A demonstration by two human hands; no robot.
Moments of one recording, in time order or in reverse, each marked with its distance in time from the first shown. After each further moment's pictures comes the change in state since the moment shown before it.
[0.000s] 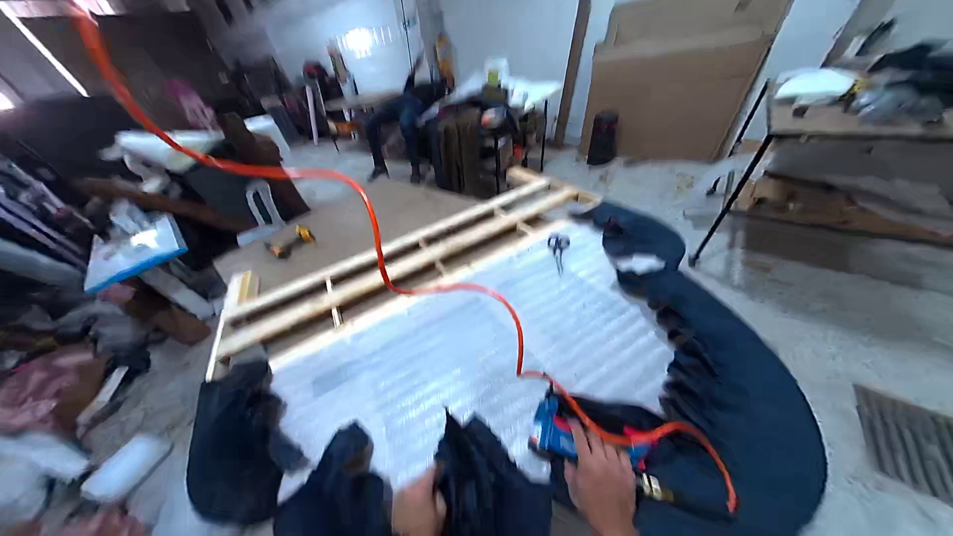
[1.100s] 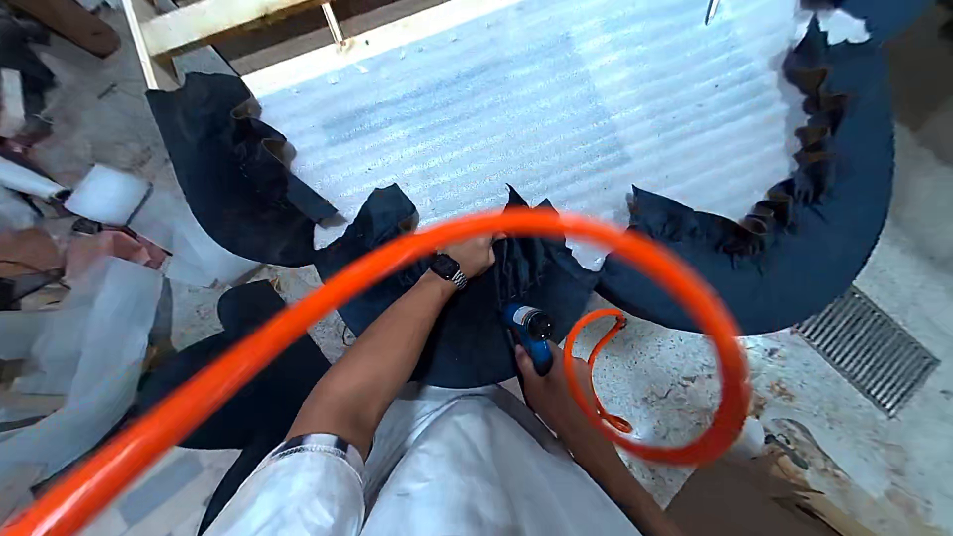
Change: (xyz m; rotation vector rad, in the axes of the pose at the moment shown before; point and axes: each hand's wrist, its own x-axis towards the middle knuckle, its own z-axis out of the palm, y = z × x) left_hand 0.059 -0.039 -0.007 -0.009 -0.382 0.343; right_hand -0.145 -0.174 -0.157 0.339 -0.770 0.202
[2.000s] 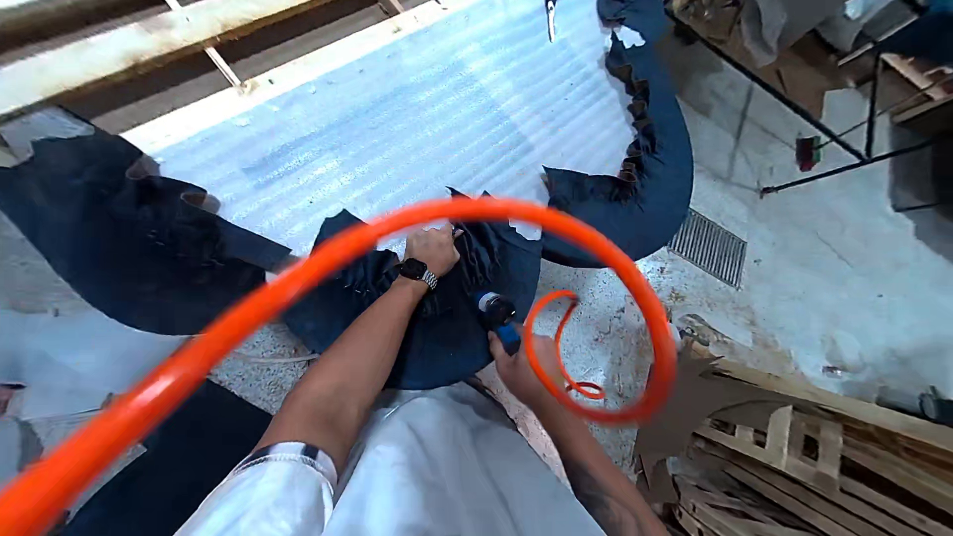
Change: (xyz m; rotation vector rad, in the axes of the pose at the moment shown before) left_hand -0.001 -0.009 0.004 0.033 -0.032 0.086; right_hand -0.047 -0.060 0.026 -0.040 0.133 0.209
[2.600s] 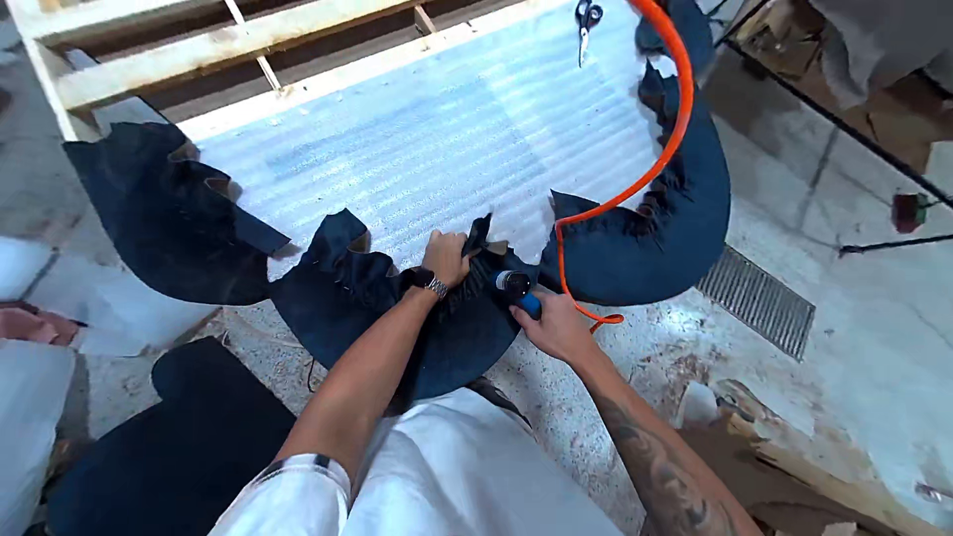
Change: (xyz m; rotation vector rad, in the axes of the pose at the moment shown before) left_hand 0.022 0.037 0.029 -0.261 0.214 0.038; right_hand 0.136 0.085 -0.063 -0.028 -0.123 -0.379
